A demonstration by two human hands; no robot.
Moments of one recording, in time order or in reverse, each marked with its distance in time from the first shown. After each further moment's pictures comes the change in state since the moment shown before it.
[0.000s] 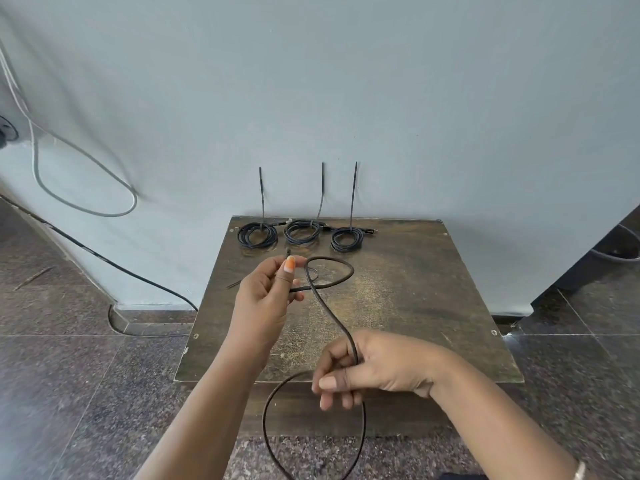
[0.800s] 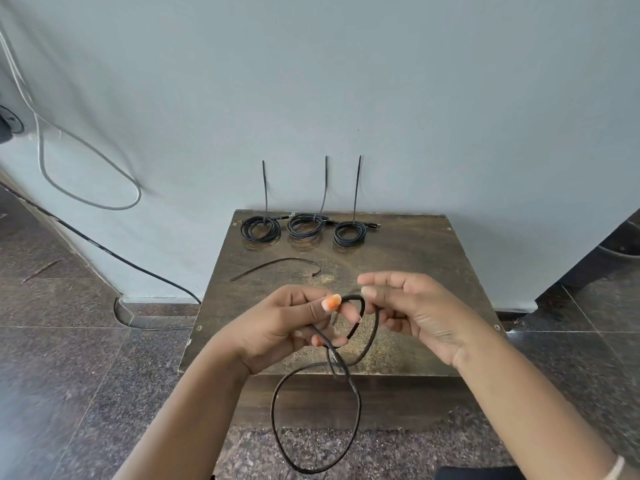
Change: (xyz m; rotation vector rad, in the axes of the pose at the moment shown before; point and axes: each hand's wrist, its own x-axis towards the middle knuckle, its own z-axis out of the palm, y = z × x) left_hand -0.010 0.013 -0.010 -0.290 -0.855 -0.336; right_hand -0.020 0.002 -0.034 0.458 0.576 -0.106
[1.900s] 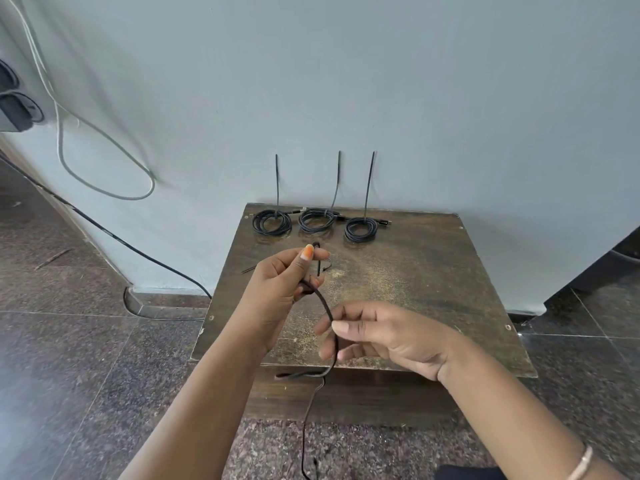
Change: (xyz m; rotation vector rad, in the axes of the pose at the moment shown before) left_hand 0.007 -0.003 -0.011 0.070 0.637 0.246; right_hand 0.006 0.016 0.034 -0.168 -0.506 0.076
